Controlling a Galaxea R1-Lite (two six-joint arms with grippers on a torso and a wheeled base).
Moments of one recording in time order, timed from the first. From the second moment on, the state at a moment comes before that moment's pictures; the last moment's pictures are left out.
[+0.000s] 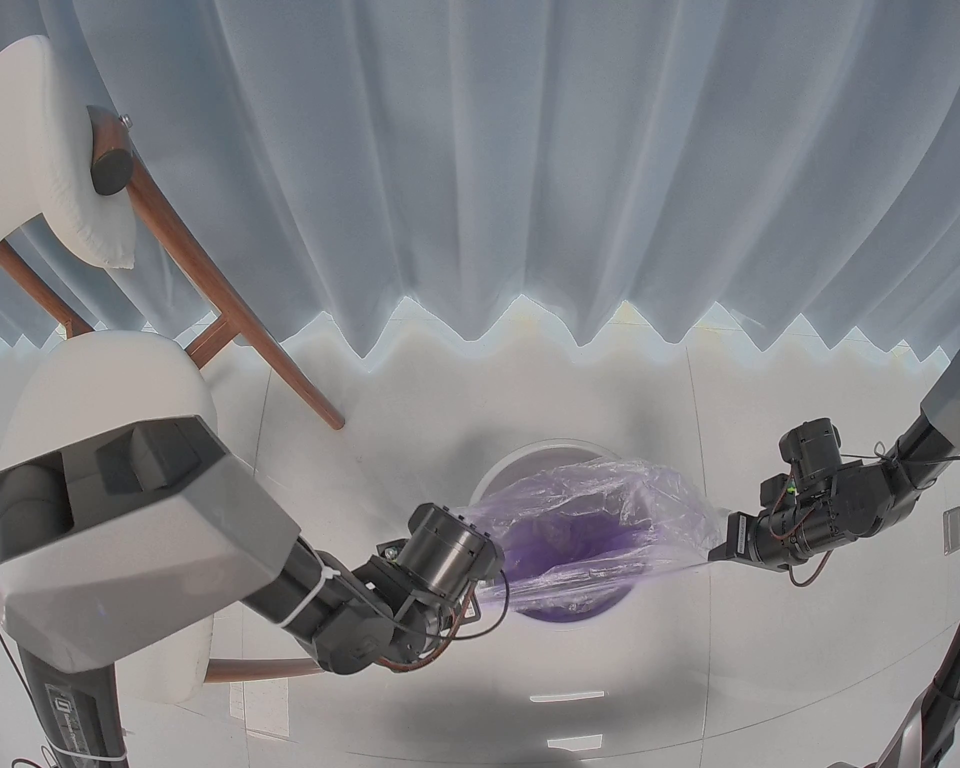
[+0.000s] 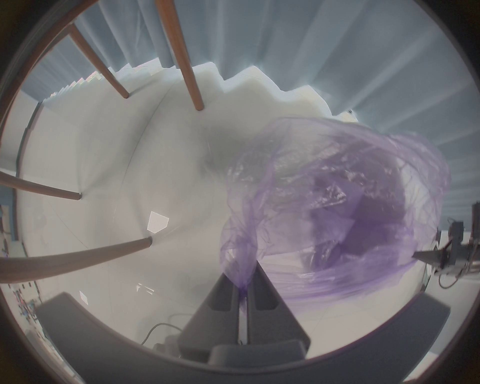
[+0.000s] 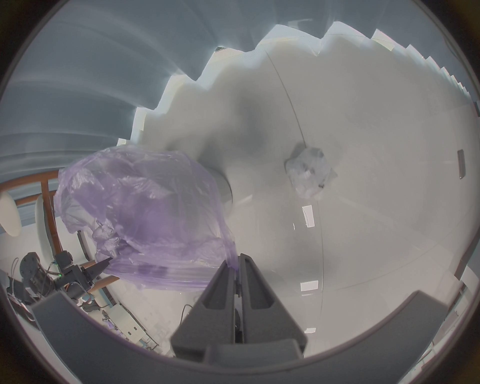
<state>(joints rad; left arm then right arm) -0.73 2.20 -0.96 -0.30 0.41 -0.87 0.12 2.02 -0.82 -0.20 0.27 0.33</state>
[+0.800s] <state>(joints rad) -0.81 2.26 -0.81 -0.38 0.46 -0.86 0.18 2.04 -0.72 -0.21 0.26 0.32</state>
